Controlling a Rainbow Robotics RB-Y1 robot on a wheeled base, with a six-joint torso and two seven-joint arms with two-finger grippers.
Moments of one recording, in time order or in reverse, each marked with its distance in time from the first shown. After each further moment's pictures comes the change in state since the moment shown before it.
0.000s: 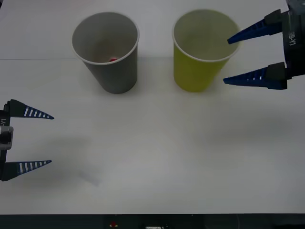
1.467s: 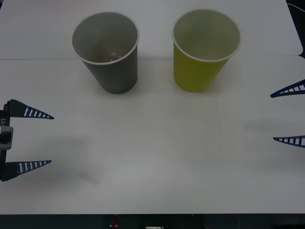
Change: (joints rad) right arm 0.445 -0.060 -0.174 0.149 -0.081 -0.027 0.677; left arm 0.000 0.000 0.000 0.000 0.000 0.000 0.000
